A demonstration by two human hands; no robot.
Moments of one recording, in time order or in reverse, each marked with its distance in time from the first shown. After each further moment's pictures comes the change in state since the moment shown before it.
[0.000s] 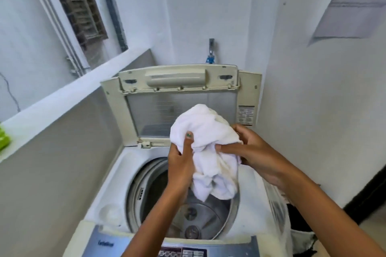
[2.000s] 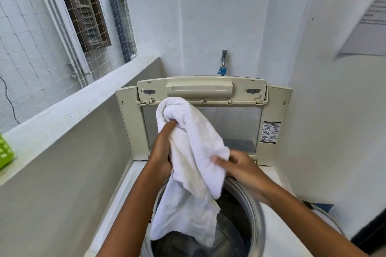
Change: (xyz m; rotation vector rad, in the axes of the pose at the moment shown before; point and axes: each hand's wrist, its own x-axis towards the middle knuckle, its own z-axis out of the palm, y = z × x) left_hand 0.106 0.043 -0.075 -0.337 -0.136 -0.290; right_hand 0.077 0.037 0.072 -0.012 0.030 0.025
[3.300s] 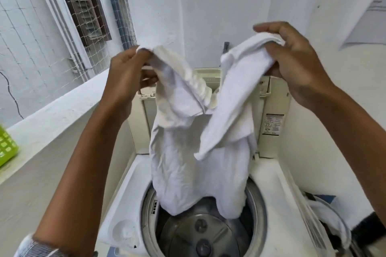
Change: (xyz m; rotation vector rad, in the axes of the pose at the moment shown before) left_hand -0.032 0.123 0.003 0.430 0.019 0.672; right_hand 0.011 -0.165 -0.055 -0.212 0.303 -0.604
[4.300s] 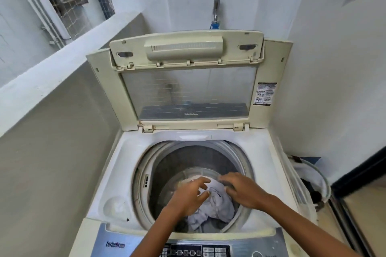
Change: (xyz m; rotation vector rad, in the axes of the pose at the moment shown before) left_hand -0.187 -0.269 0.075 0.739 -0.913 -0.359; right_hand -0.229 0.254 0.043 -0.637 -0.837 0.485
